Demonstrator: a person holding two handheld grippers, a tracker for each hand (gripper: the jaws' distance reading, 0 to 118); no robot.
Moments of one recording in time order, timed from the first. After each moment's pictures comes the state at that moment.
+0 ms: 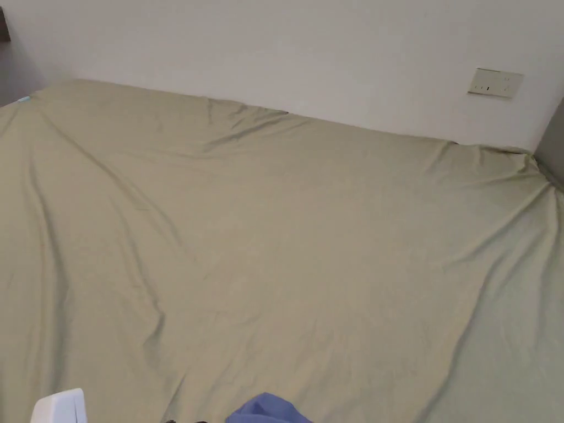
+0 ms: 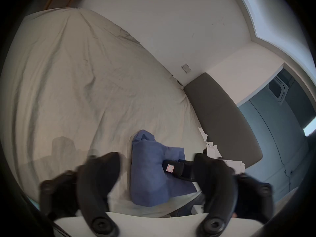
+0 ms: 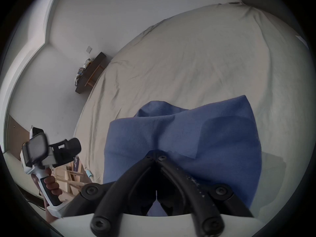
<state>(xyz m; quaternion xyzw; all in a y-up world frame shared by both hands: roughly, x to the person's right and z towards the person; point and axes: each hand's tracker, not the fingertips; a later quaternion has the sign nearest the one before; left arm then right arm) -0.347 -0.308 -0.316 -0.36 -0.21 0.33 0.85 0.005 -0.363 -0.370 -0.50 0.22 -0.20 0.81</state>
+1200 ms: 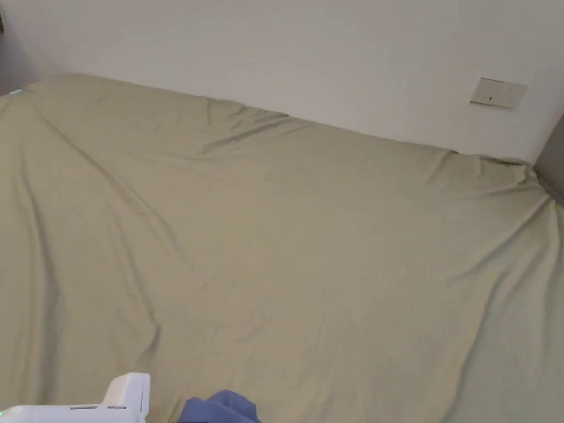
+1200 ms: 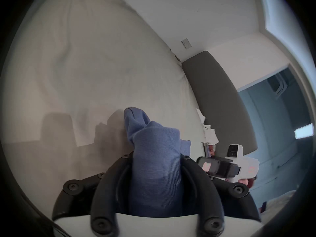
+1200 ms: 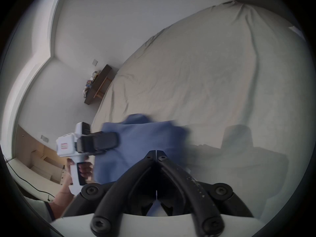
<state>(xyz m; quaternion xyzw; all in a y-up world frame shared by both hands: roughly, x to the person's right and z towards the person) -0.360 -0.333 -0.406 -0.44 -0.28 0.31 0.79 0.058 -0.322 -0.352 -0.46 0.22 -0.25 0.82</state>
